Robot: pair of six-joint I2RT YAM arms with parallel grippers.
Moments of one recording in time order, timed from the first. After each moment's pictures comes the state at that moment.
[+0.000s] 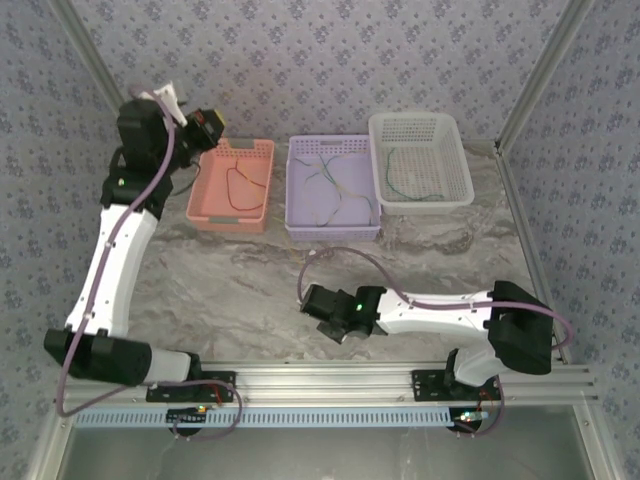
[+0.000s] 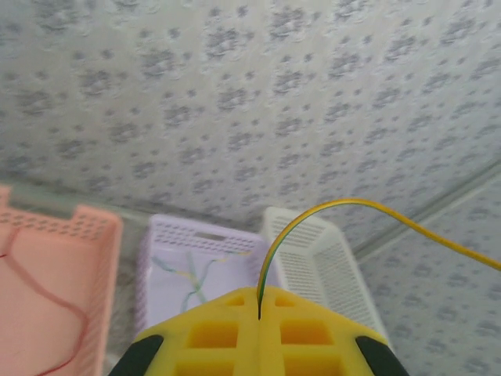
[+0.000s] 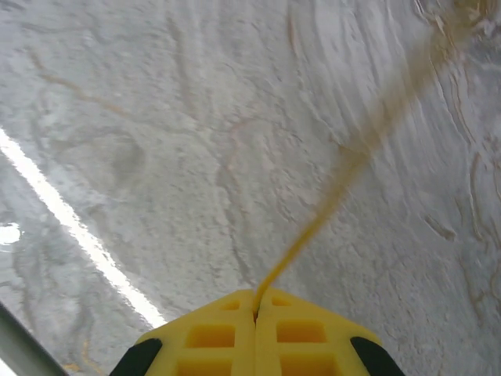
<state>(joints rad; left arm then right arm) -0.16 1.39 1.64 -0.44 0.32 -0.62 1.26 1.48 0.93 -0.63 0.31 0.16</state>
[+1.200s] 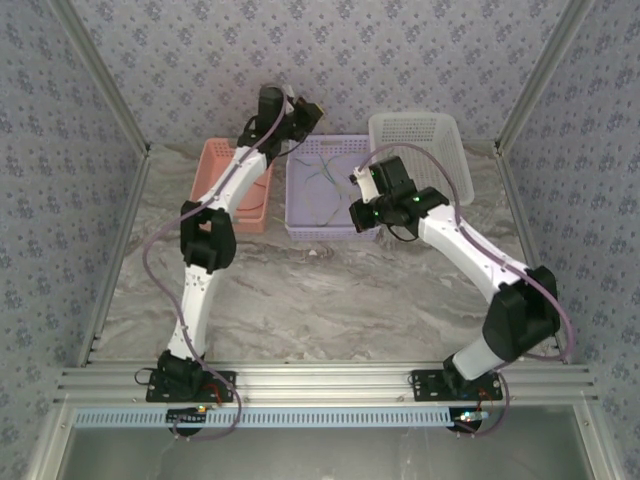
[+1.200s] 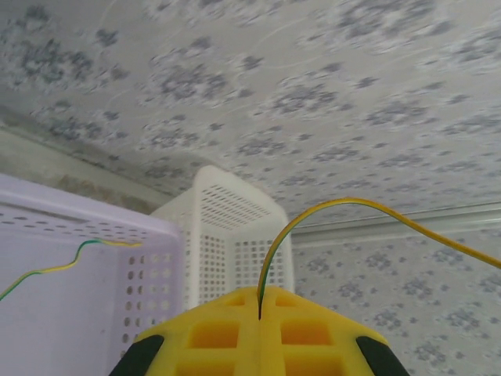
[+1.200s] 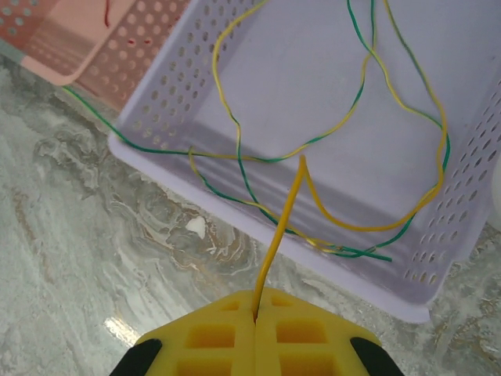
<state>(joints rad) -0.38 2.49 2.42 -0.19 0.36 -1.14 0.50 1.56 1.33 -0.63 -0.17 0.08</state>
